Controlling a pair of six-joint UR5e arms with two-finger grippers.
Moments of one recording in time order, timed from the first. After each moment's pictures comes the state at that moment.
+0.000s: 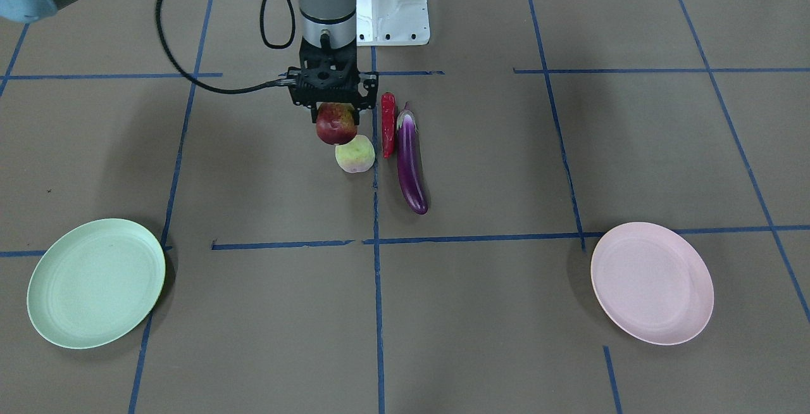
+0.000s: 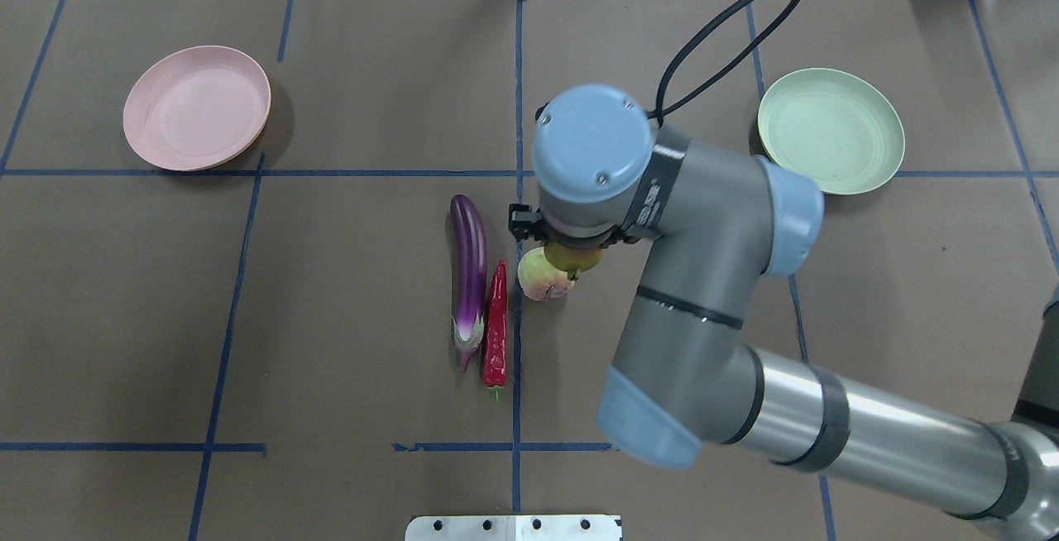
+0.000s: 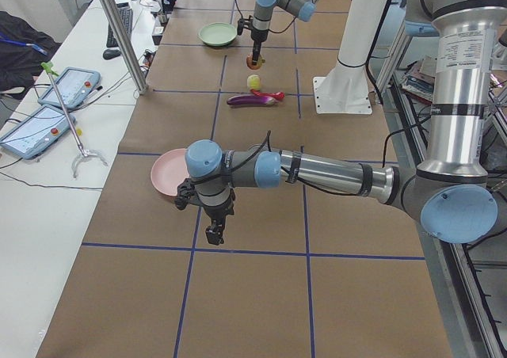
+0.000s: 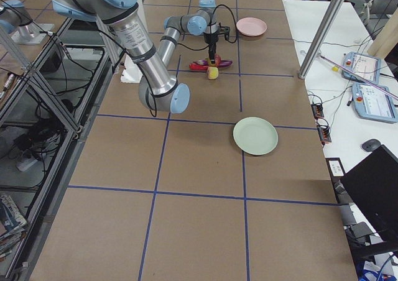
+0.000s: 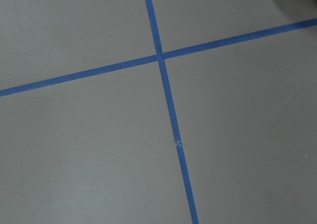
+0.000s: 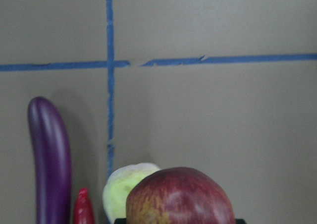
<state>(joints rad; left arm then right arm) -1.51 -1.56 -1.73 -1.40 -2.29 0.18 0.57 -0.83 1.83 -1.87 1.80 1.18</state>
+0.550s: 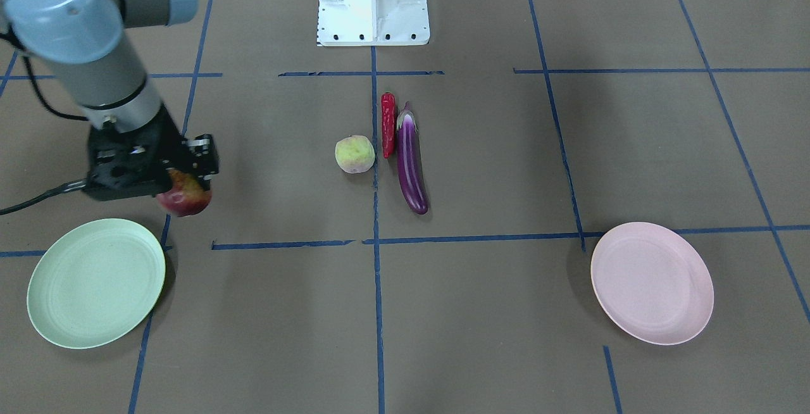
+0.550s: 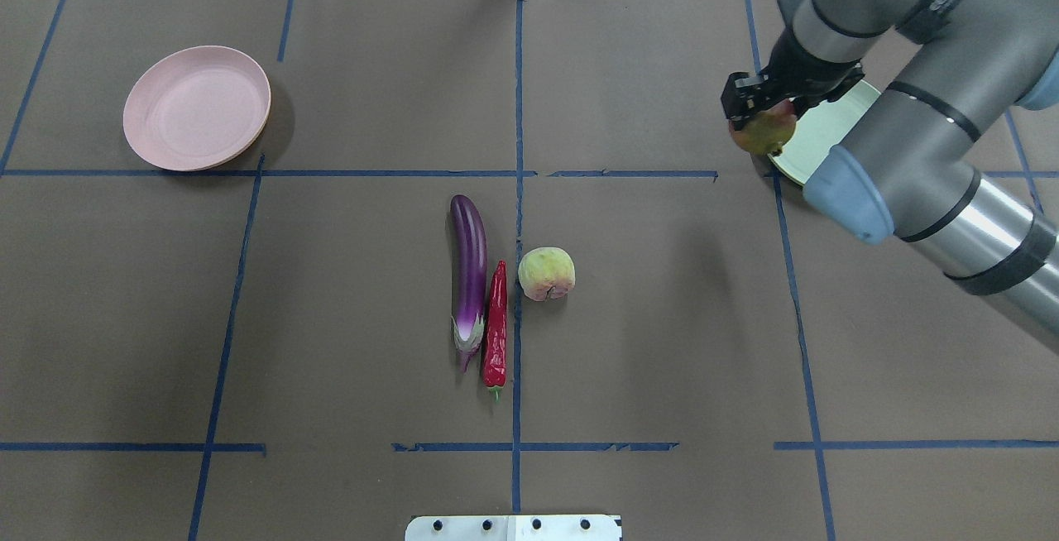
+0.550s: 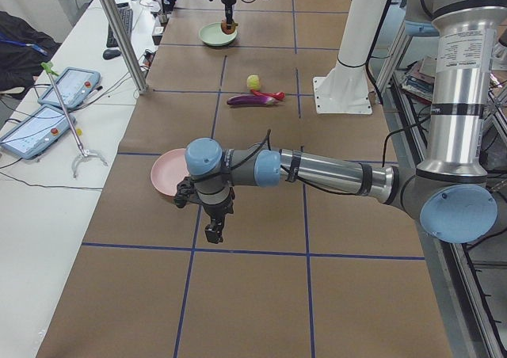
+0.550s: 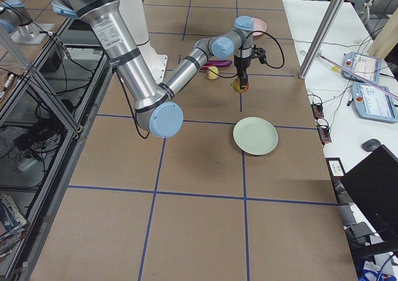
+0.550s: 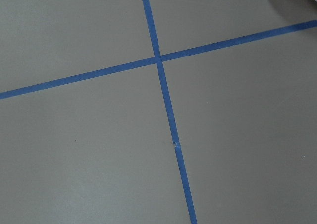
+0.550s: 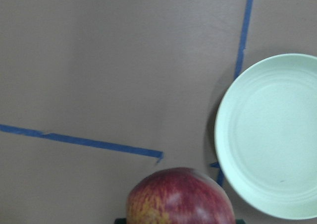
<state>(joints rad) -1.51 -1.56 -1.73 -1.40 -2.29 0.18 0.96 -1.07 1.75 -1.69 2.08 0.63</state>
